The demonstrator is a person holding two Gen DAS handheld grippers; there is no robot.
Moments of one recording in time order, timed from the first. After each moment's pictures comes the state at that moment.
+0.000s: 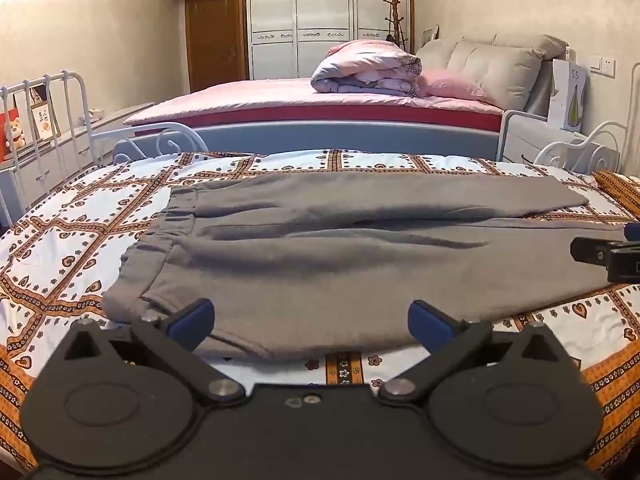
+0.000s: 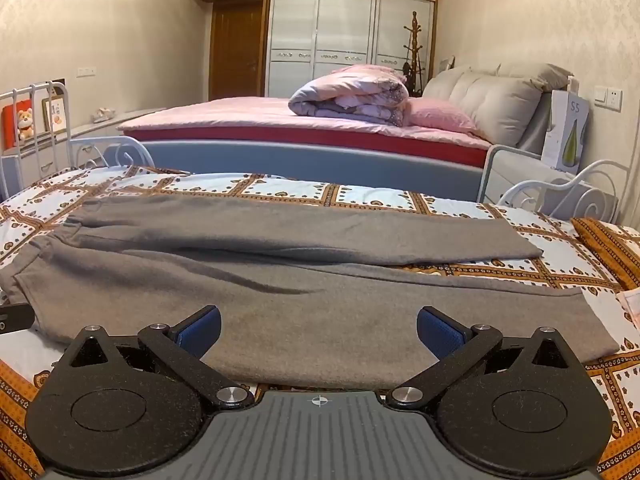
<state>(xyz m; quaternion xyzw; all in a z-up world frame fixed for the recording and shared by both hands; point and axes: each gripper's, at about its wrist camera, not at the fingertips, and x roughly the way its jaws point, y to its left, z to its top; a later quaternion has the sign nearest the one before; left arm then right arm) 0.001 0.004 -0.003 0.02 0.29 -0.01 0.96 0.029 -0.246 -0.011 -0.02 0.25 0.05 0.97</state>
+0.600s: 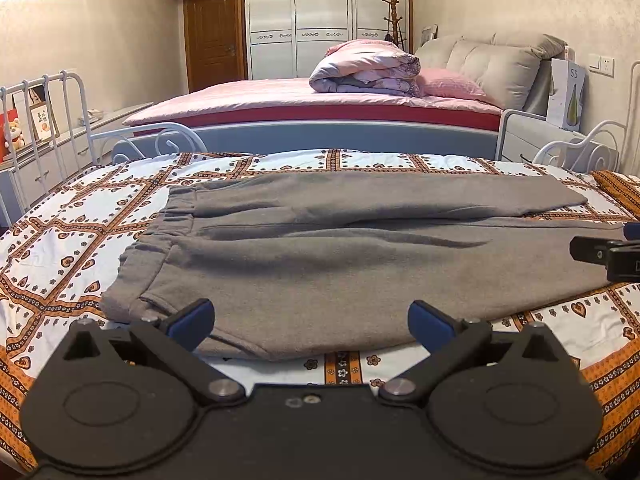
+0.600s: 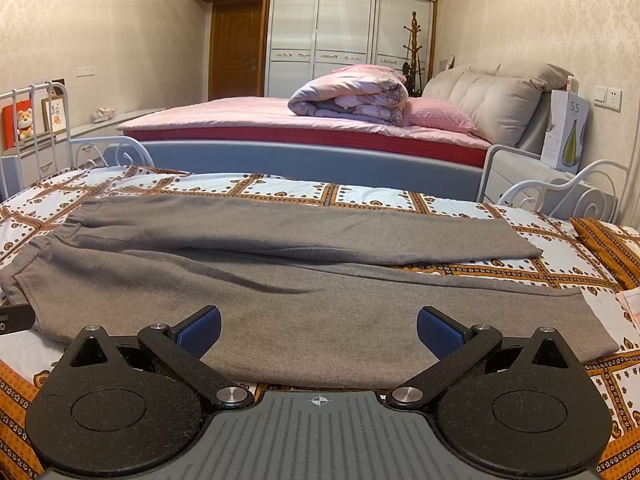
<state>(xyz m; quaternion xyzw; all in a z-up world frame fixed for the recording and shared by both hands) 0.002 0.002 -0.003 0.02 0.29 -0.01 0.96 0.029 -0.245 -0.012 -0.02 0.25 0.05 0.97</state>
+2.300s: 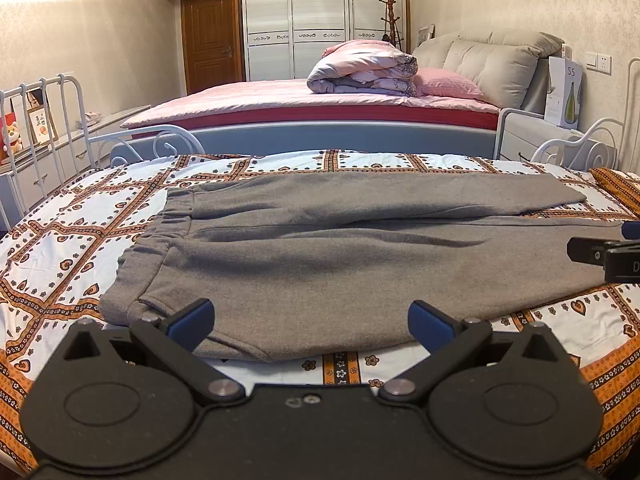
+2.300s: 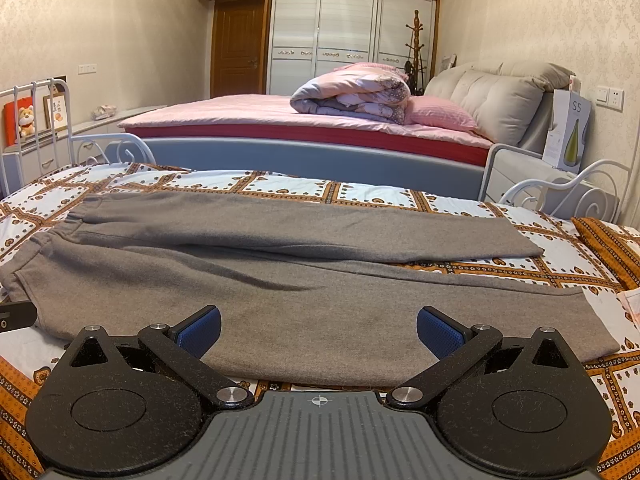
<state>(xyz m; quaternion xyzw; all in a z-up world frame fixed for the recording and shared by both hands) 0.001 -0.003 -0.003 0.03 0.28 -0.01 0.96 0.030 -0.245 -0.014 -0.03 0.26 0.05 0.97</state>
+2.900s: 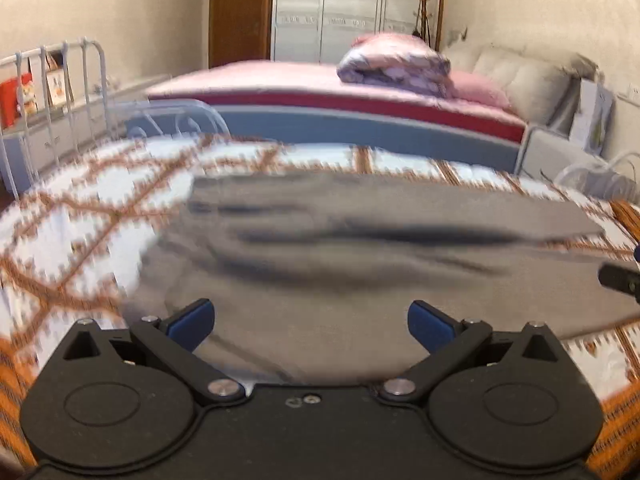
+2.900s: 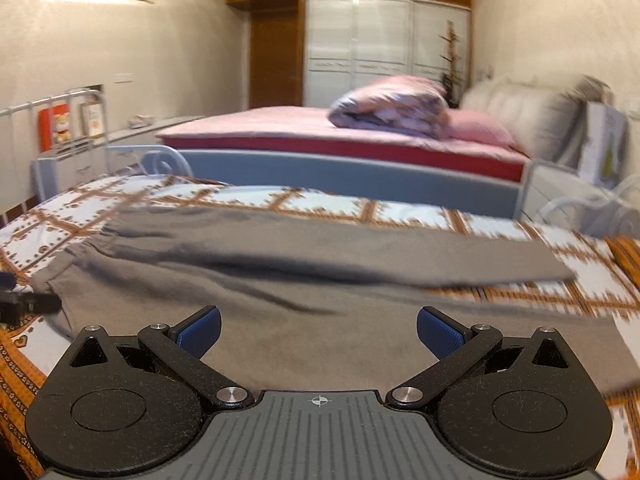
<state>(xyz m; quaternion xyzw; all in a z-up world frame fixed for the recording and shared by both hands) 0.039 0.050 0.021 -0.02 0.30 0.02 0.95 0.042 -0.244 0.002 -0.03 0.24 0.13 0.96</state>
